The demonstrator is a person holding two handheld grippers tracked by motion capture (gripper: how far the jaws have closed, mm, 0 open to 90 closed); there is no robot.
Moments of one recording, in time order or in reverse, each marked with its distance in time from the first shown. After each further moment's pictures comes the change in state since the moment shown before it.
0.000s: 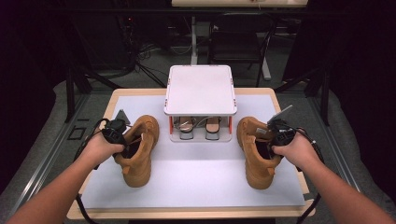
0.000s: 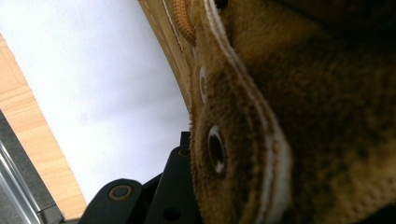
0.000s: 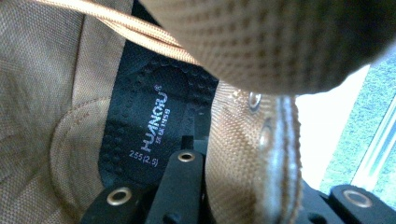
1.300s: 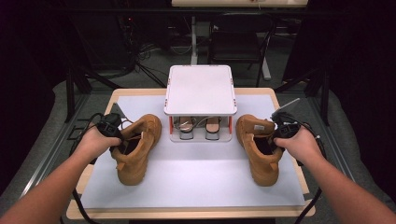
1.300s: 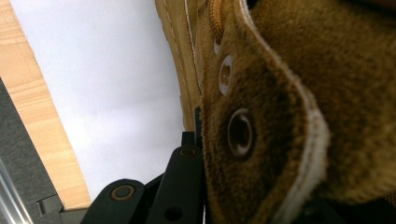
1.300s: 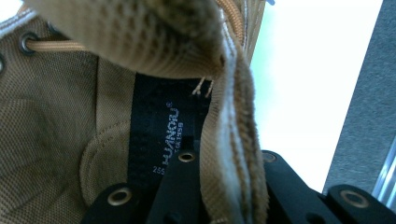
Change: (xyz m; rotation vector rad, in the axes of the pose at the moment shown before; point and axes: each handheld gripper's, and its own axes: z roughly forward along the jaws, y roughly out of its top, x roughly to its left) left arm 0.009 0.006 -0.020 -0.015 -0.034 -0.074; right arm -0.009 0.009 -0.021 -0.033 0.055 0.107
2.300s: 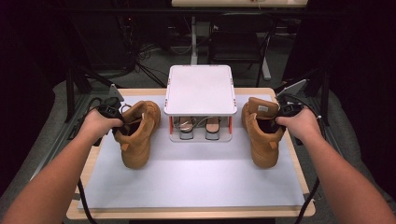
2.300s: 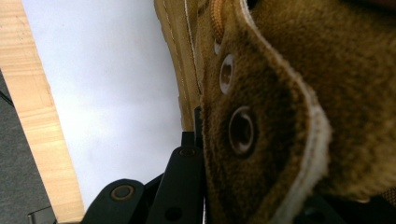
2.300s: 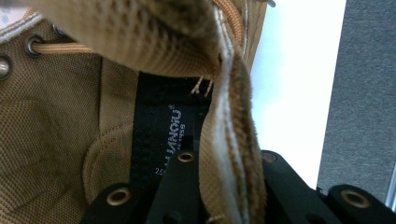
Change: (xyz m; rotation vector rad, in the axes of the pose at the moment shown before) left arm 0.008 0.043 -0.023 -0.030 -0.055 -0.097; right arm -0.014 0.049 -0.024 0.001 0.012 0.112
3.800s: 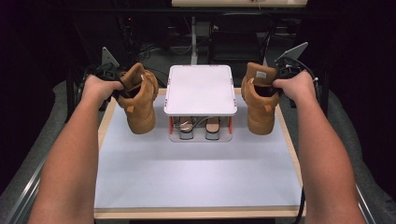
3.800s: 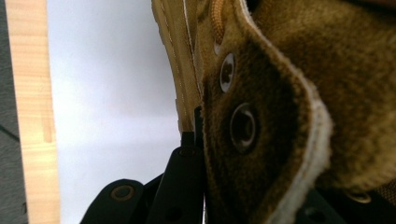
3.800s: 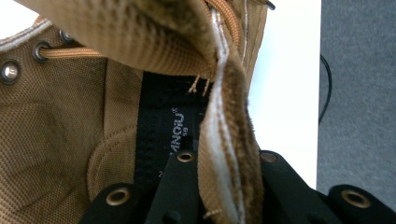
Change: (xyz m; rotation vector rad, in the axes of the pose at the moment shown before) left arm -0.007 0.066 -0.070 -0.124 -0.088 -0.165; right arm 0.019 0.078 -0.062 -0.086 0.018 0.089
